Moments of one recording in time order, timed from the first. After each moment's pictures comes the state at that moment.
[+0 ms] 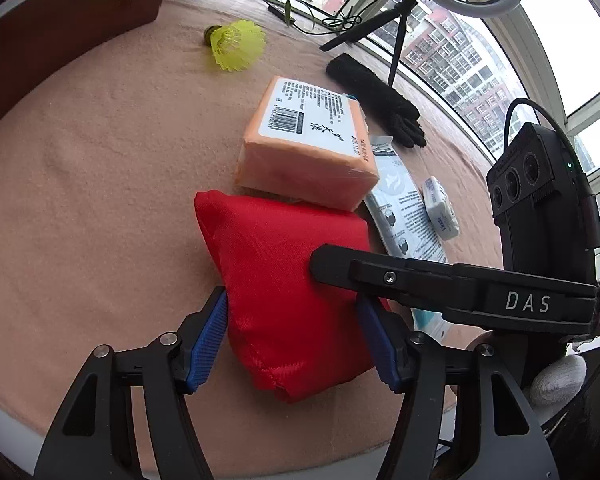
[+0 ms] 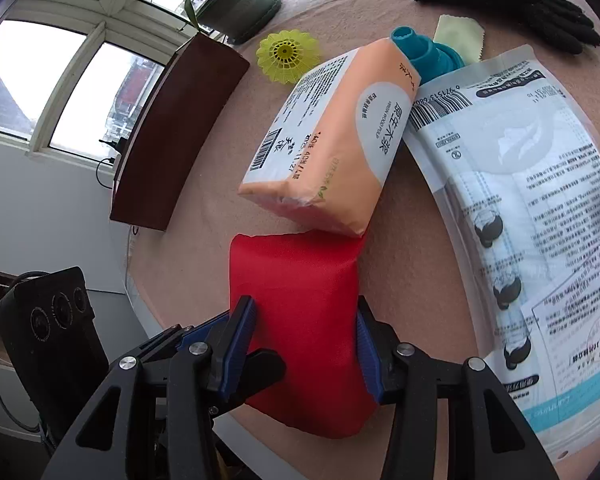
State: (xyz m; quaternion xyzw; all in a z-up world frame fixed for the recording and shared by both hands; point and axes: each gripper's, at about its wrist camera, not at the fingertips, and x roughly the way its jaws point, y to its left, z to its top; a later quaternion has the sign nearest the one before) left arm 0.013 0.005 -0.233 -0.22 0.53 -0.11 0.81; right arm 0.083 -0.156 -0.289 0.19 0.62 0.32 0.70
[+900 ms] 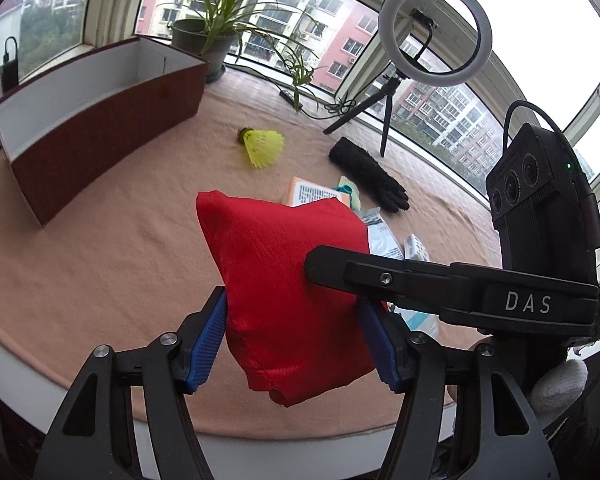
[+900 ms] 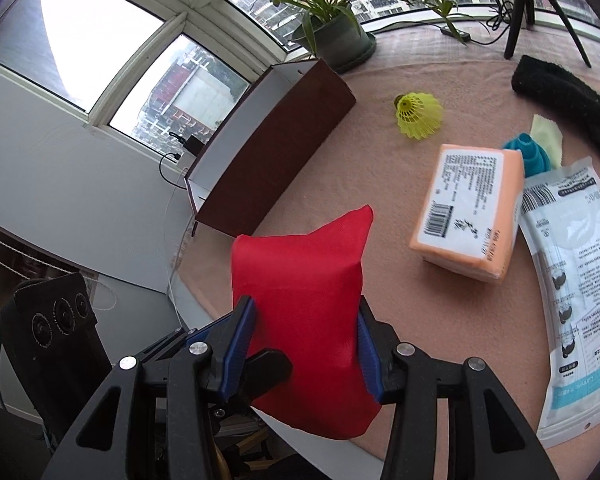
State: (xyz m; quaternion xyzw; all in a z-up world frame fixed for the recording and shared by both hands) left arm -0.018 0.060 -0.143 -0.20 0.44 -0.08 0.87; right arm 0.063 -0.086 -0.183 0.16 0.55 0.37 0.73
